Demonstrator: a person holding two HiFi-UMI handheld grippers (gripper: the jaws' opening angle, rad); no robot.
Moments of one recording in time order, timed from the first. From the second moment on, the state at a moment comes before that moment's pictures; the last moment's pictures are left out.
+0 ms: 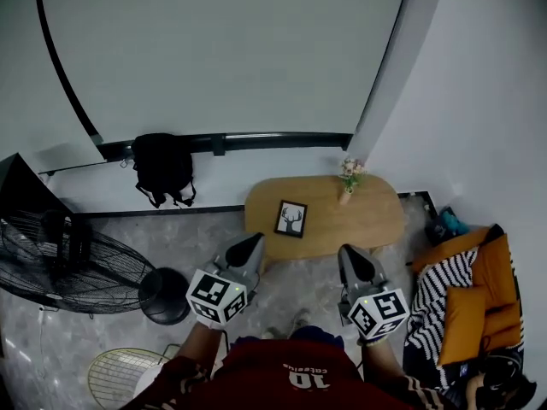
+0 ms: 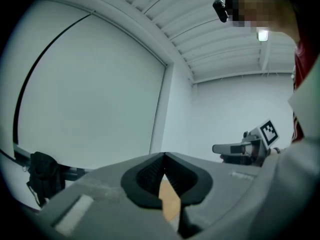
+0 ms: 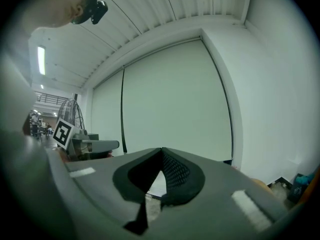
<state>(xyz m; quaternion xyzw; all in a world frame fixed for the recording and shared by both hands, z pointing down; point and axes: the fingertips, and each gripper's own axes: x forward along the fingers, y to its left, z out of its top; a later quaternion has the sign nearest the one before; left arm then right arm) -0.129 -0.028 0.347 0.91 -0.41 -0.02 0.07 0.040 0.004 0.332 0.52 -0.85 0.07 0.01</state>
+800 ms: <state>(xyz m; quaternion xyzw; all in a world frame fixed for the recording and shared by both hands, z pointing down) -0.087 -0.180 0.349 0.90 -0.43 -0.02 0.07 0.061 -0.173 0.327 0.46 -0.89 0.06 -0.01</state>
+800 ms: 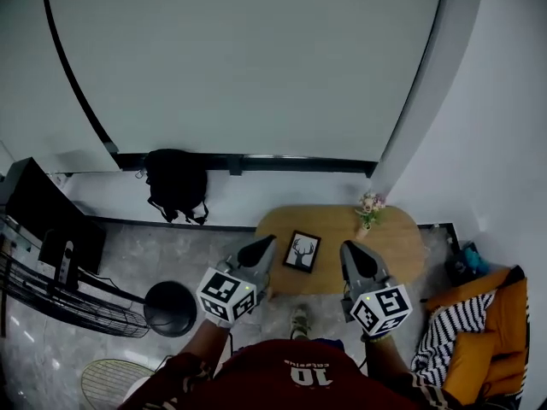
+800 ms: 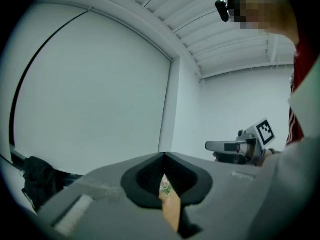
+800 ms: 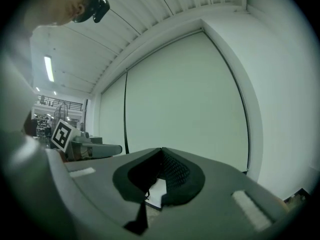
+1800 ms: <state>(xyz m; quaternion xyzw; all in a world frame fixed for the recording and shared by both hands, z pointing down) -0.039 -0.292 0.433 0.89 -0.45 0.04 0.06 0.127 -0.251 0.396 0.49 -0.87 0.07 0.02</state>
